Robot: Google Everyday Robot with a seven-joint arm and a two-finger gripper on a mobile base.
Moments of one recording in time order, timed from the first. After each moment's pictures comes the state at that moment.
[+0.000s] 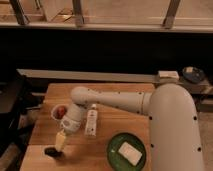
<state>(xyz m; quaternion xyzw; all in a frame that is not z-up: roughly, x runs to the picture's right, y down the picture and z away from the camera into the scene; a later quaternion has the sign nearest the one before) -0.215 0.267 0.664 -0.70 -0.07 0.26 0.66</state>
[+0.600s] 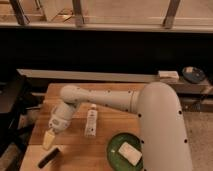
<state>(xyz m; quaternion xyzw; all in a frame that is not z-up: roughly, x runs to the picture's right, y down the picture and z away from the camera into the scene) -0.274 0.259 0.649 -0.71 -0.13 0.22 0.65</state>
